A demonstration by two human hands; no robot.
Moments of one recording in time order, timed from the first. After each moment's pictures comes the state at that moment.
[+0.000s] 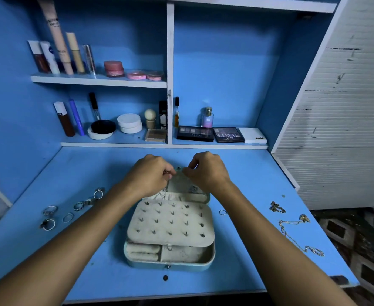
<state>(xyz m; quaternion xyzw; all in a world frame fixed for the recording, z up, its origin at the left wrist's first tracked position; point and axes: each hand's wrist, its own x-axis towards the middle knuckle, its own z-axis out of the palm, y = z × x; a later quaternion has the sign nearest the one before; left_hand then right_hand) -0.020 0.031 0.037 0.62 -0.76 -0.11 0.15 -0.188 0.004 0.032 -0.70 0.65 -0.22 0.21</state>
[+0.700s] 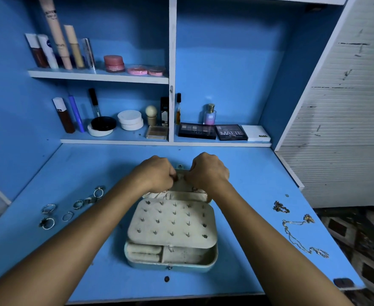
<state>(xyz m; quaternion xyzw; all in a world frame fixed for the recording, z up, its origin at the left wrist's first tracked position) -0.032 0.025 0.048 0.65 -0.74 -0.18 0.03 -0.174 -0.002 0.030 -0.68 0.71 -0.10 0.17</state>
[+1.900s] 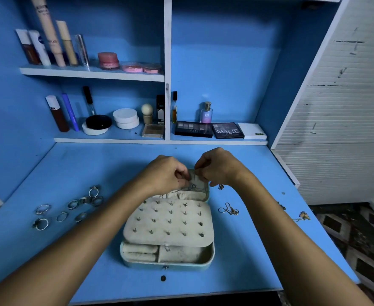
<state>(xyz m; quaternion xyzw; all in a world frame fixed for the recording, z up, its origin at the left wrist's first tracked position) -0.043 0.019 0.025 0.56 -0.78 -0.21 0.18 -0.218 0.009 0.057 -0.68 0.64 -0.13 0.32</state>
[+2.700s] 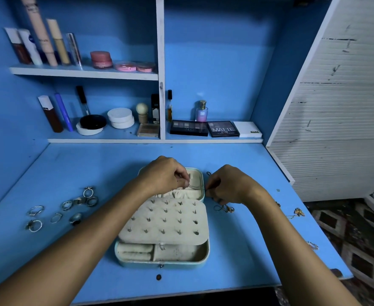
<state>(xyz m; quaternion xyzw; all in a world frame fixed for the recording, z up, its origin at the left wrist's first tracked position) -0.051 0.009 0.014 0.56 -0.79 -0.21 0.17 -0.256 0.030 0.032 -0.69 0.64 -0.08 0.34</state>
